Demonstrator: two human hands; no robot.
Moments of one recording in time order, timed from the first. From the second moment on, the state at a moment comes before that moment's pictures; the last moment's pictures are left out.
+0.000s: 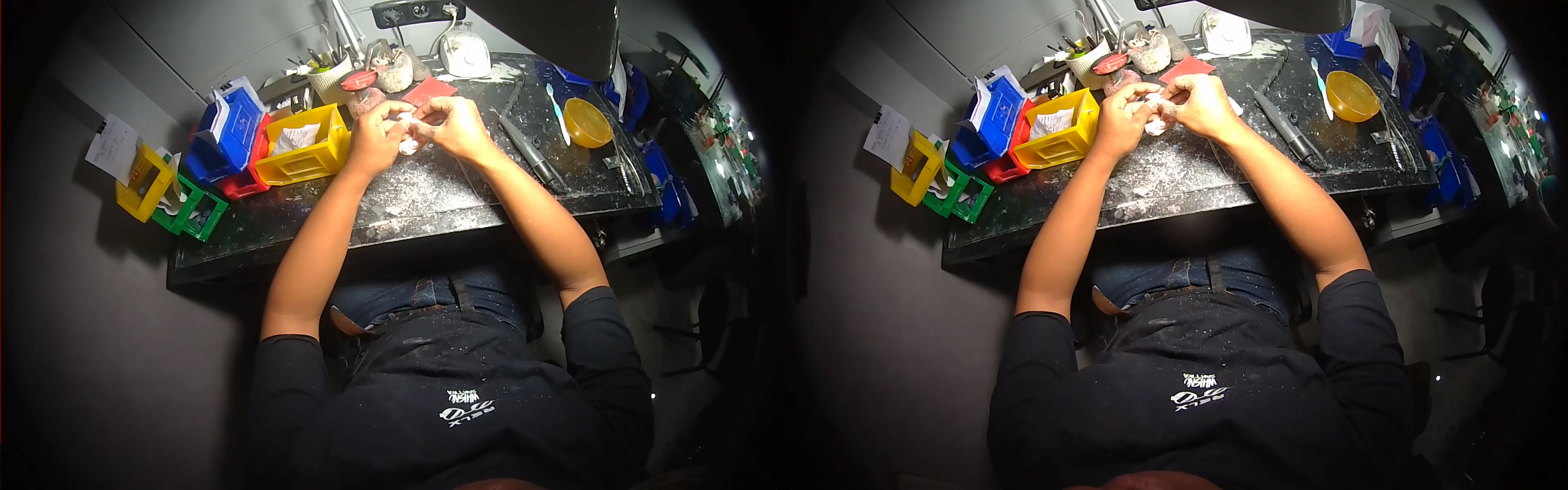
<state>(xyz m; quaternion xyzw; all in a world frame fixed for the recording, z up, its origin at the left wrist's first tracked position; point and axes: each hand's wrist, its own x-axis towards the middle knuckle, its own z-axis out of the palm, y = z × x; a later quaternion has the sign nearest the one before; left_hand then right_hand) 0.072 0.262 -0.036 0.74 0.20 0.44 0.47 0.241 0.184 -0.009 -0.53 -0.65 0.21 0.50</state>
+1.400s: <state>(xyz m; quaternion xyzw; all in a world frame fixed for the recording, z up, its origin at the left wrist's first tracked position) 0.075 0.268 -0.037 0.74 0.20 0.49 0.42 0.249 0.188 -0.012 -0.50 -0.71 0.08 0.50</state>
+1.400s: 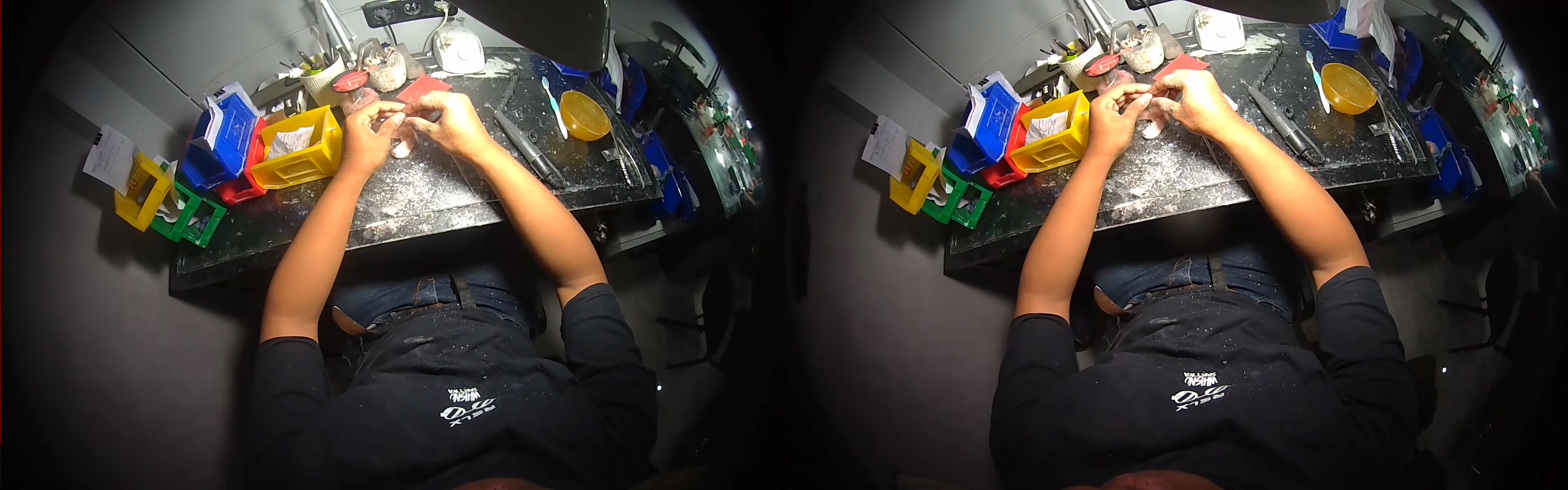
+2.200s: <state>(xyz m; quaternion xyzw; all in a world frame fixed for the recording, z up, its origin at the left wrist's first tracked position) 0.068 0.268 -0.027 0.59 0.16 0.49 0.63 0.321 0.155 0.030 -0.89 -0.44 0.07 0.12</state>
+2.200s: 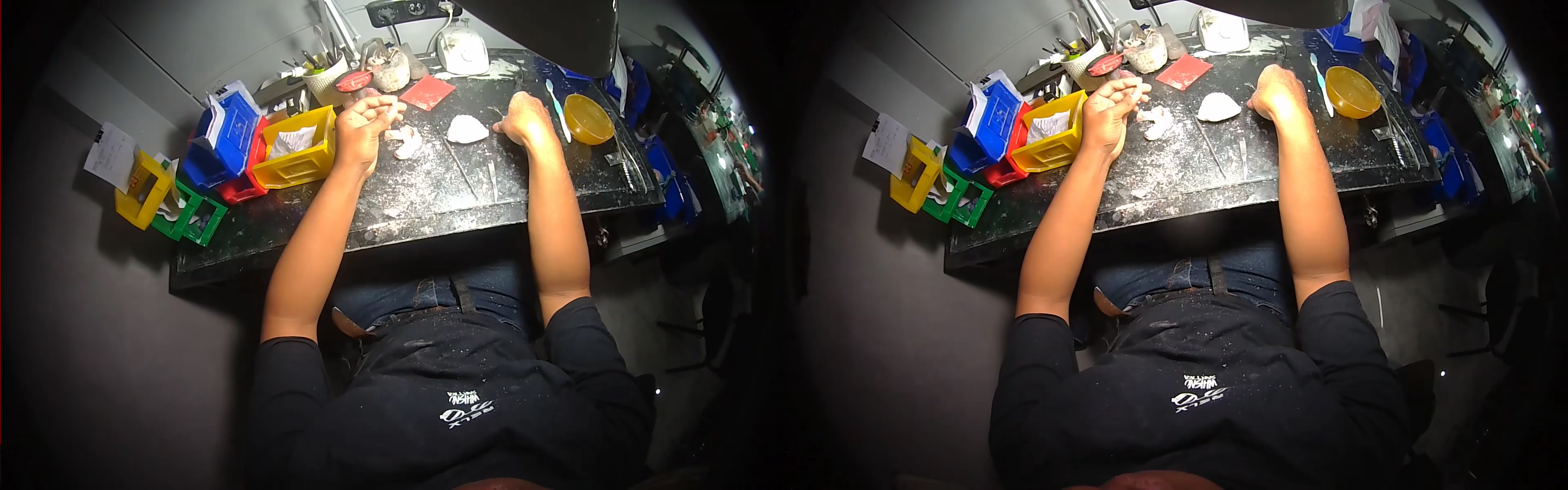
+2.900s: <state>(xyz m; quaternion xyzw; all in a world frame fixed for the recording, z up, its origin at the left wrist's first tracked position) 0.082 0.245 -0.025 0.76 0.15 0.60 0.20 0.251 0.176 0.025 -0.59 -0.65 0.10 0.47</state>
